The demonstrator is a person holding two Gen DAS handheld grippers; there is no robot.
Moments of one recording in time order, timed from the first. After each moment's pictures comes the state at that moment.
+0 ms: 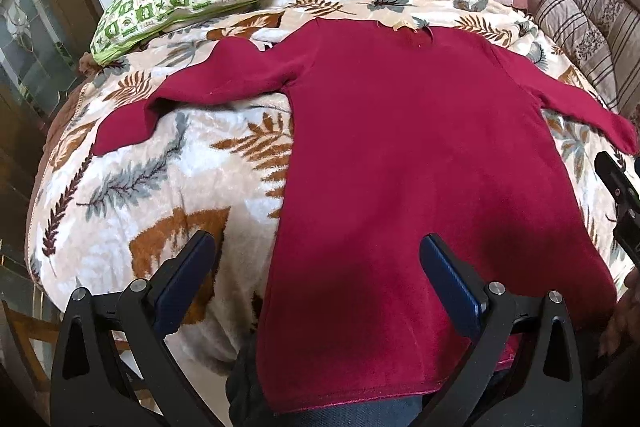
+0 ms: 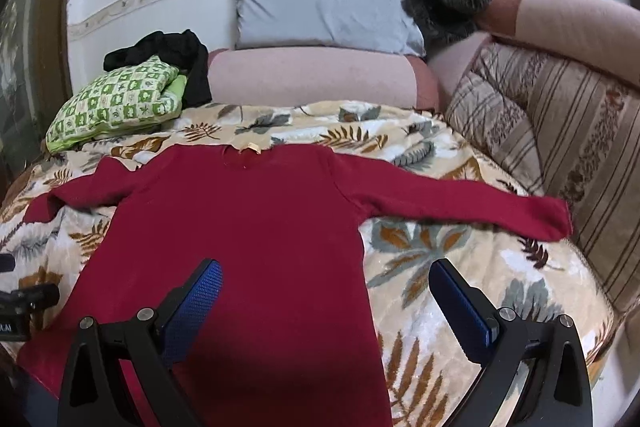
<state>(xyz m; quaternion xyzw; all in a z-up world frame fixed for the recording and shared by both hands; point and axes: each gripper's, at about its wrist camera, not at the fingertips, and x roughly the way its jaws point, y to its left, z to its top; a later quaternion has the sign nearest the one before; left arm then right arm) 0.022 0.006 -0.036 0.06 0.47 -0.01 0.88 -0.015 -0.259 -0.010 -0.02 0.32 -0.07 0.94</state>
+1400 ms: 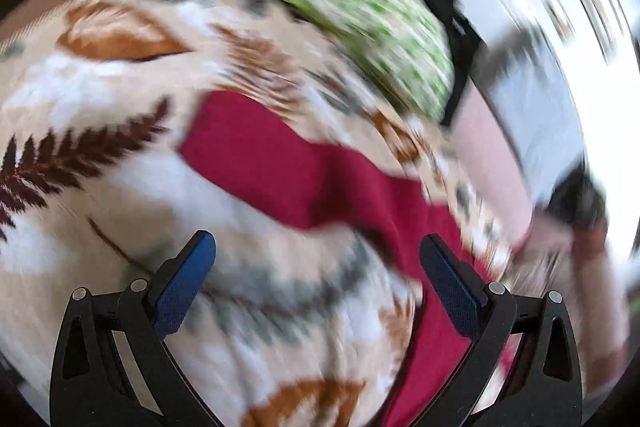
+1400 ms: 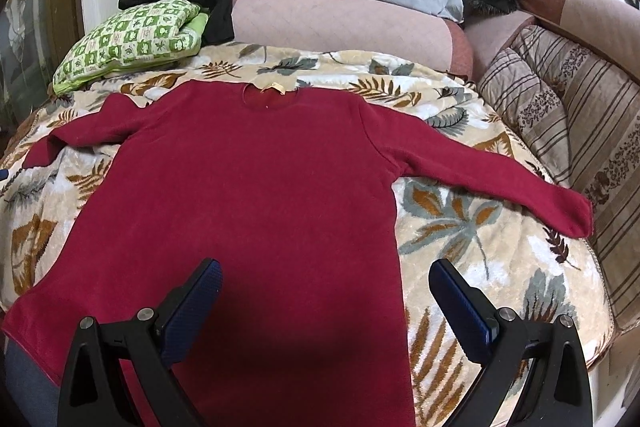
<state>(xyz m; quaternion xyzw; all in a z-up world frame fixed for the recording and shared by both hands) 0.122 0.341 -0.065 -0.40 0.38 0.01 0.83 0.010 -0.238 -0.037 -0.05 0.39 -0.03 0.92</state>
